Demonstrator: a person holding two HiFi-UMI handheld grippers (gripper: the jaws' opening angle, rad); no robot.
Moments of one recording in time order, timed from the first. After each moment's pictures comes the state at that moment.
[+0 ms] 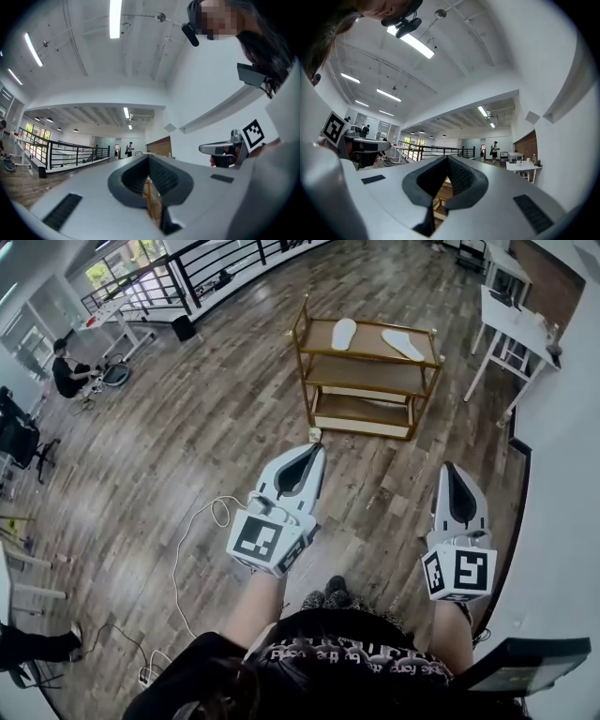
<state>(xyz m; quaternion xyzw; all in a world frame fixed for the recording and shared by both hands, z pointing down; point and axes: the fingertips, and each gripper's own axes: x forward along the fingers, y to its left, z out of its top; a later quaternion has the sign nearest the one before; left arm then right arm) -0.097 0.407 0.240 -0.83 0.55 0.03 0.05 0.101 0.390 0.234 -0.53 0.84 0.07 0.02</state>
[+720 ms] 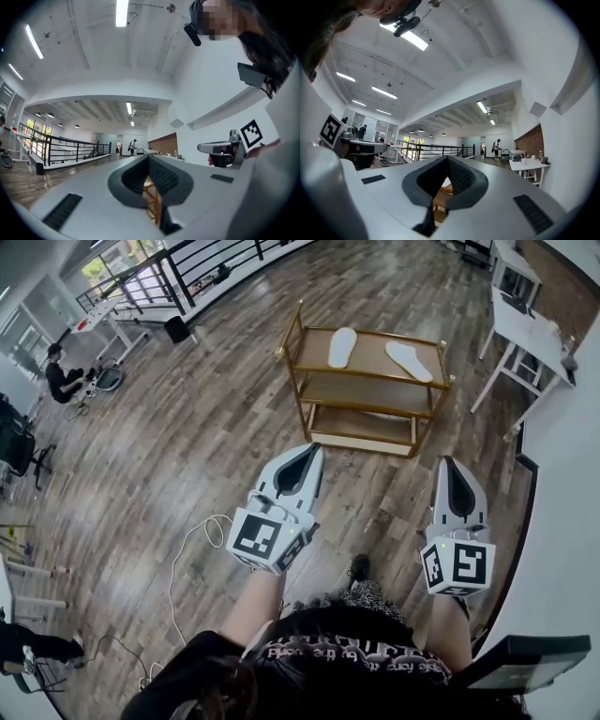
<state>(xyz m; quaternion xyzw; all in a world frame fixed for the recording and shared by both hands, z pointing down) -0.118 0.239 0.263 -0.83 0.56 0.02 0.03 0.082 0.213 0.251 -0.53 0.84 0.05 0.02</state>
